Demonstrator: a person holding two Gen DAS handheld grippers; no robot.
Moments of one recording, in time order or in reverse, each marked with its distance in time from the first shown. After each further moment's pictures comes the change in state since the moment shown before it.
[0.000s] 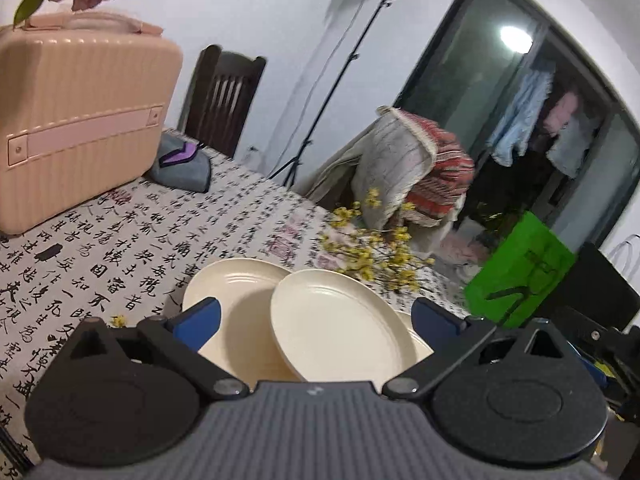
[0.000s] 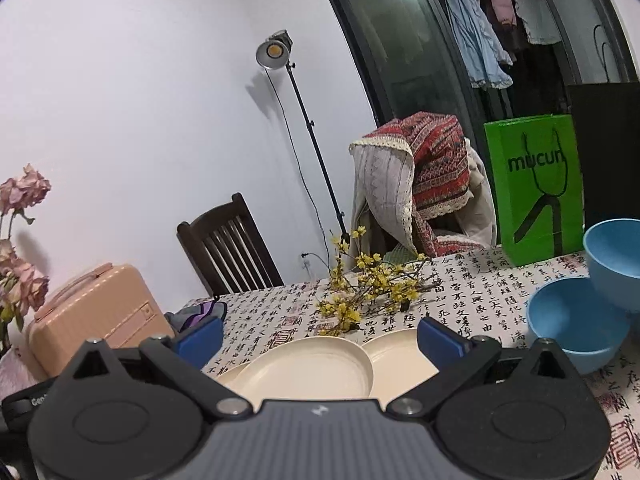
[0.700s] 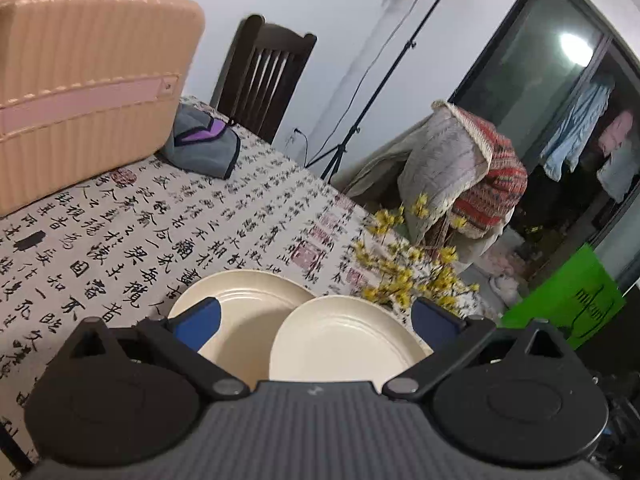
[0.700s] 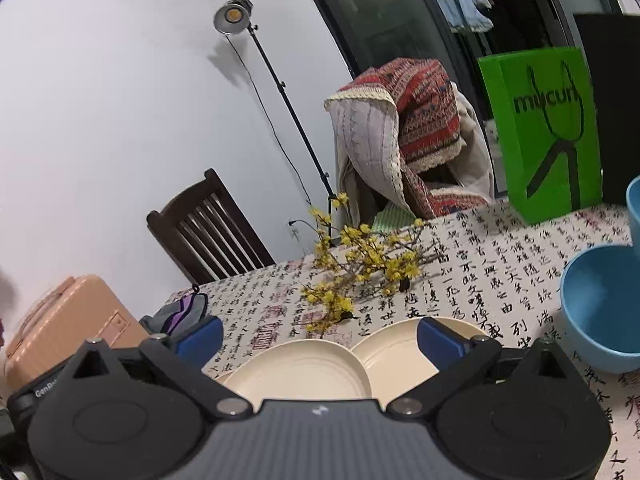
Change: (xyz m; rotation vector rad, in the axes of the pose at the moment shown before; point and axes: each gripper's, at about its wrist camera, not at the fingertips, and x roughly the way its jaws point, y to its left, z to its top) left arm 0.087 -0.002 0.030 -0.110 0.059 0.118; right arm 0.094 -0.035 0.016 0.124 0.125 -0.020
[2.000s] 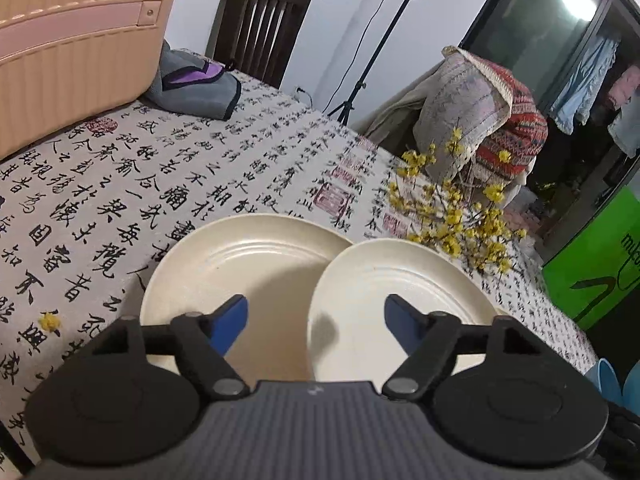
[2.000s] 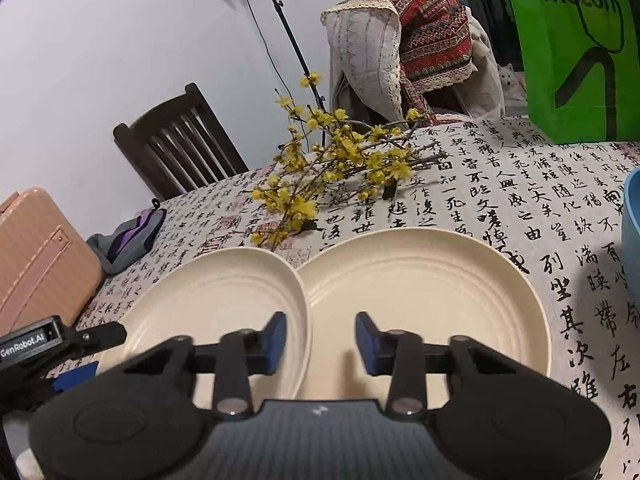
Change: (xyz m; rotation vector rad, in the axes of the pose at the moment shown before) left arm 0.075 0.018 -0.035 0.067 0.102 0.038; right arm 0.105 -0.044 -0.052 -0.059 0.213 -0.008
